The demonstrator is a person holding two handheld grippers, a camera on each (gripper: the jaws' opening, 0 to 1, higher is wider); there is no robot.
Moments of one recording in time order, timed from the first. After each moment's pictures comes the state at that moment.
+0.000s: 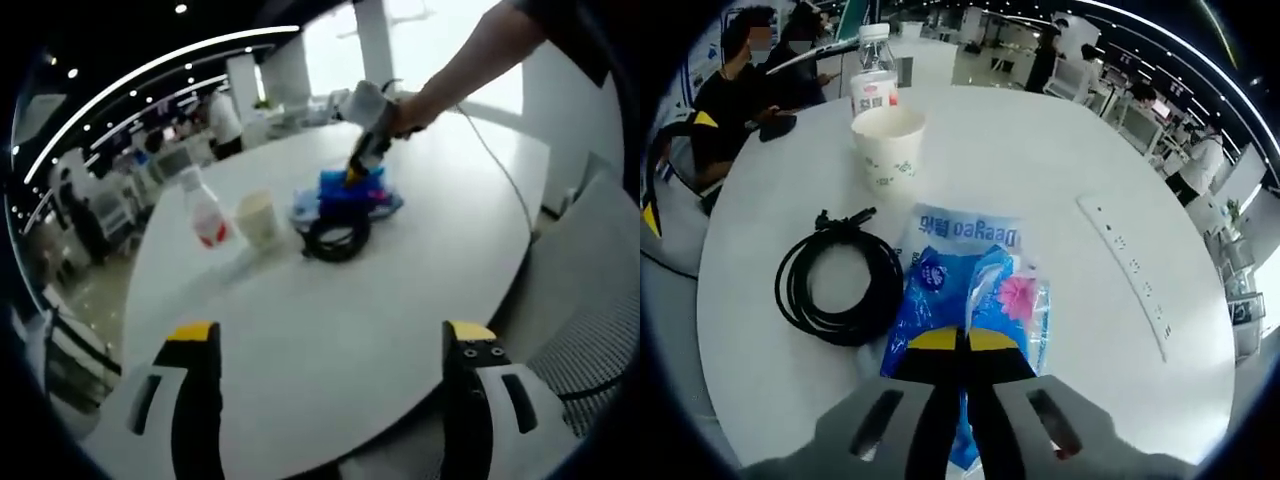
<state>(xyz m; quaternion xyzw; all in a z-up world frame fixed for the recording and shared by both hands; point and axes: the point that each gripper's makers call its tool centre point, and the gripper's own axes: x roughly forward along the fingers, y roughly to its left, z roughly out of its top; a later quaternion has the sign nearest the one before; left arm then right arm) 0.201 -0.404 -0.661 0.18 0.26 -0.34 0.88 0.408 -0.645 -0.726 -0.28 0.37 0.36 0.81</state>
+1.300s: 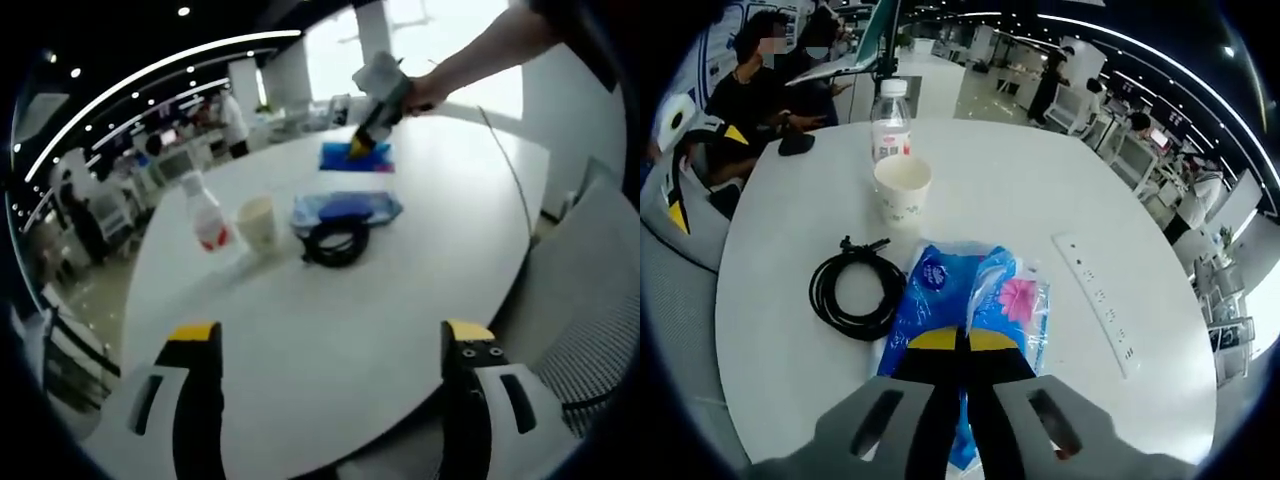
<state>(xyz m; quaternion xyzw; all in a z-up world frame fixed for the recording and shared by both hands) 0.200 -0.407 -0.657 0.17 0.25 -0.35 0.89 0.395 -0.653 -0.659 -0.31 0.32 0.37 0.82</state>
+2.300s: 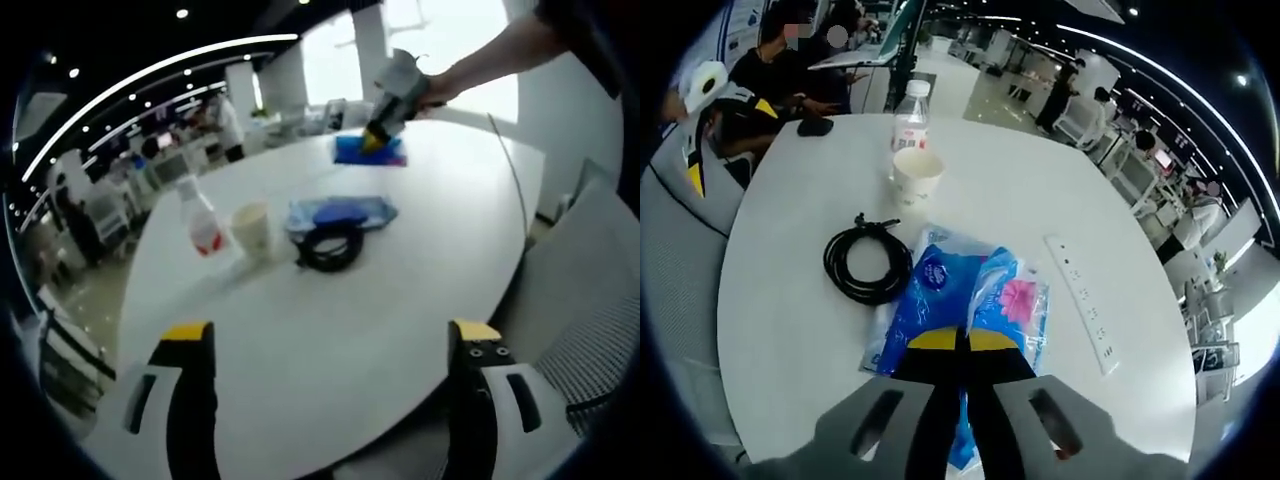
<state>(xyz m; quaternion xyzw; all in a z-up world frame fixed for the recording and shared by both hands) 0.199 -0.412 -0.656 0.17 0.25 -0.36 0.88 0.381 -0.684 -0.648 -0.35 0.30 0.38 0.80</state>
